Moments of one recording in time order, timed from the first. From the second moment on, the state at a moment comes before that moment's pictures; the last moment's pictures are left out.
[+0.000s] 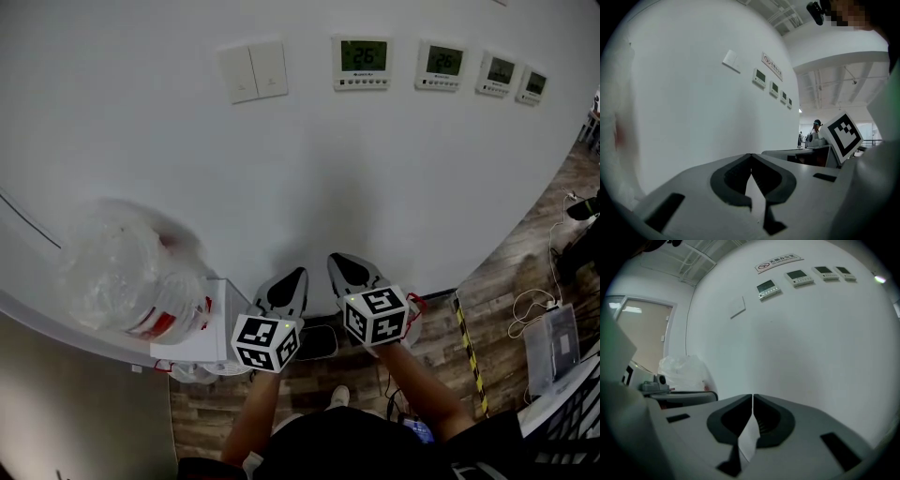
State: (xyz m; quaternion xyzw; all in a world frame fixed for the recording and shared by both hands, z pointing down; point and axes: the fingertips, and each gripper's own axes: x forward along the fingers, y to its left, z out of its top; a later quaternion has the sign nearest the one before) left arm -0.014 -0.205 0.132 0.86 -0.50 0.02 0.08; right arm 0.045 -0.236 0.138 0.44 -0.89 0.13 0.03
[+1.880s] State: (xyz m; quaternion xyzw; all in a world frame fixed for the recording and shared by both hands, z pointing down) left arm -0.112 -0.014 0.071 0.91 -0.41 -0.05 0.06; right arm -0.048 -0.034 0.082 0.51 -0.86 0.08 0.01
